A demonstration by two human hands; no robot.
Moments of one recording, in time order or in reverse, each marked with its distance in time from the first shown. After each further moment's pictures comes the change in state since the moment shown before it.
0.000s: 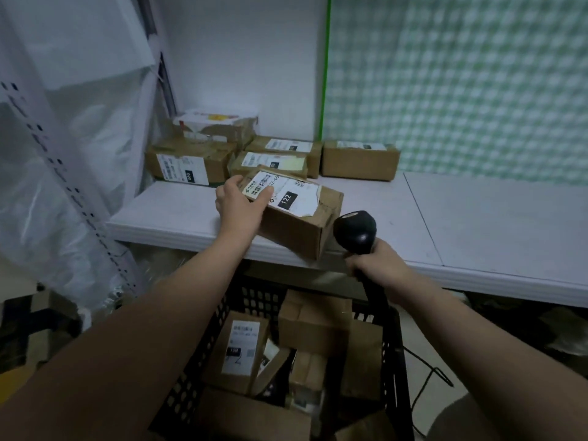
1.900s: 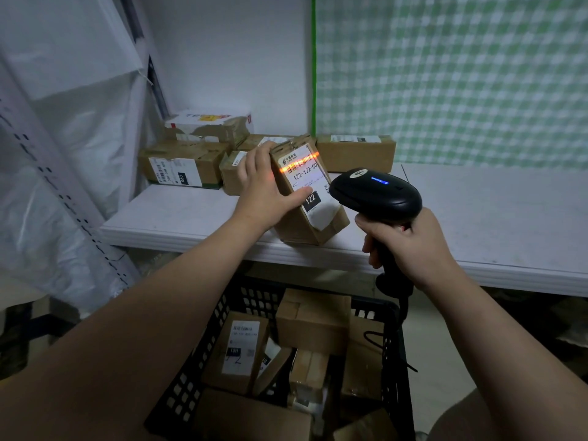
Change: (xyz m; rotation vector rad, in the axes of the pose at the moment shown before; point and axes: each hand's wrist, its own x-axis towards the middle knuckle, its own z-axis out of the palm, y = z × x) left_hand -0.011 0.044 0.028 0.247 -0.087 0.445; right_hand -0.036 -0.019 -0.045 0.158 0.119 -0.478
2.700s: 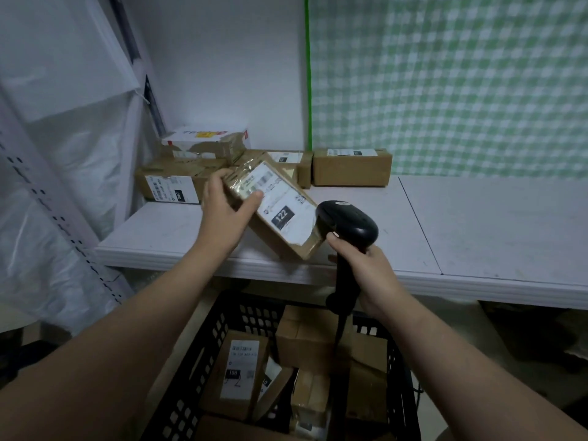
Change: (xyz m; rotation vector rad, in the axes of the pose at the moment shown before) left_hand -0.002 -0.041 -0.026 -0.309 0.065 -0.173; right_hand 0.019 0.034 0.053 0.421 0.041 0.374
